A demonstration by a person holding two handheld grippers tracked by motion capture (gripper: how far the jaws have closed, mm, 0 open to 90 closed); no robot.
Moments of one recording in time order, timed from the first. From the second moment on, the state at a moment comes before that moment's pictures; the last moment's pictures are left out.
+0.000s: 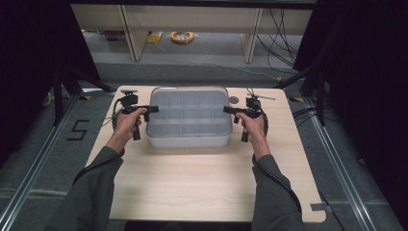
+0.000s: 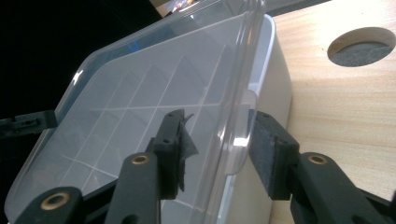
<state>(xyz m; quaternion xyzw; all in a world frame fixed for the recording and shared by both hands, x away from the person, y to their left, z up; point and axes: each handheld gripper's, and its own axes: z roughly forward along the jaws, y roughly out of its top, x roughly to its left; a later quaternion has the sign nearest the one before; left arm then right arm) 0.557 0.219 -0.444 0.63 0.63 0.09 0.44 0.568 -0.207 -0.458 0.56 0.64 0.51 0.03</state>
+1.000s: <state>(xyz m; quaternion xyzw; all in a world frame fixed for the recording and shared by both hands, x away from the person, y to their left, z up) 0.531 0.223 -0.403 0.62 0.61 0.12 0.48 0.539 -0.216 -0.420 0.54 0.61 0.59 0.03</state>
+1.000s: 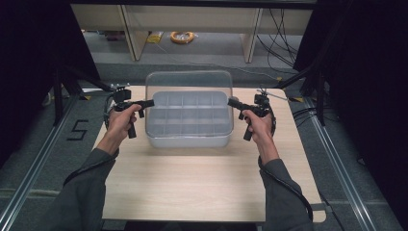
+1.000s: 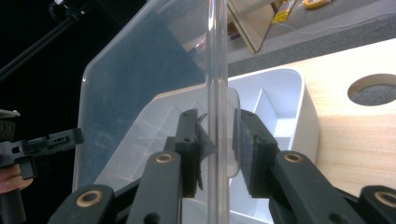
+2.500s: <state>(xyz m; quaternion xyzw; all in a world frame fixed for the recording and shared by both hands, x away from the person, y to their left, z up) 0.442 0.219 -0.395 0.66 0.55 0.15 0.50 0.441 -0.226 -0.392 0.48 0.63 0.61 0.07</state>
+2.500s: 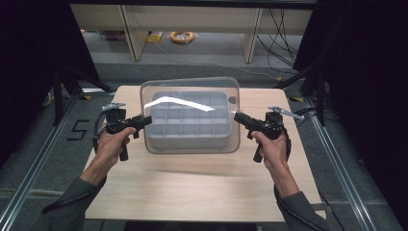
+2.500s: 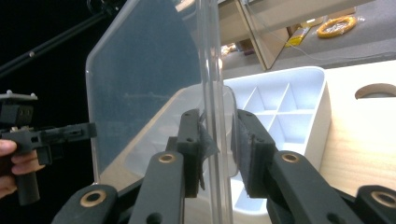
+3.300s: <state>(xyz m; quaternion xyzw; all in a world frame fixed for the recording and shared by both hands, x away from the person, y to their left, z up) 0.392 0.224 -0.414 0.68 0.53 0.15 0.49 0.390 -0.227 -0.413 0.48 0.64 0.60 0.06</state>
